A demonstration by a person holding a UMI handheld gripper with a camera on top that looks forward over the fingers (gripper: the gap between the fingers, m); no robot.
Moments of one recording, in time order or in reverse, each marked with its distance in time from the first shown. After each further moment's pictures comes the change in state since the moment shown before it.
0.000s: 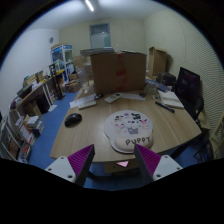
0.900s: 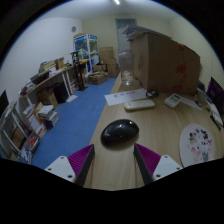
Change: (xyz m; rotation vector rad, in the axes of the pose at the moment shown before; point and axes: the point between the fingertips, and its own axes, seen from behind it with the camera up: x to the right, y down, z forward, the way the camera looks) arm -0.227 -0.011 0.207 -0.038 -0.203 -0.143
